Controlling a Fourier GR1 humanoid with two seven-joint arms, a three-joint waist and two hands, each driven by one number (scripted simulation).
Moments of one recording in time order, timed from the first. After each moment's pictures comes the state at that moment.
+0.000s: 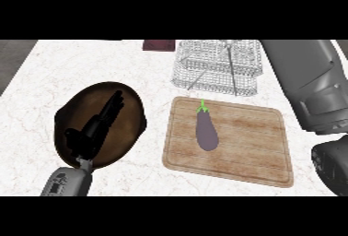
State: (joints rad) left arm -0.16 0.12 -0.08 -1.34 0.02 -0.12 -0.07; right arm -1.49 -0.20 -0.31 -0.36 0.60 0.09 0.25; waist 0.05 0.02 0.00
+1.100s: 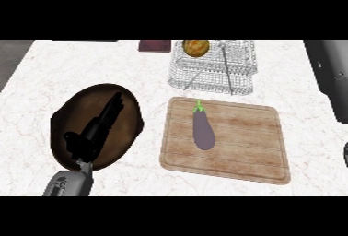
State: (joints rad) left arm -0.14 0.10 -0.07 -1.37 0.01 -0.11 -0.07; right arm -1.48 -0.33 -0.49 -0.35 0.47 -0.22 0.37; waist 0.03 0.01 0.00
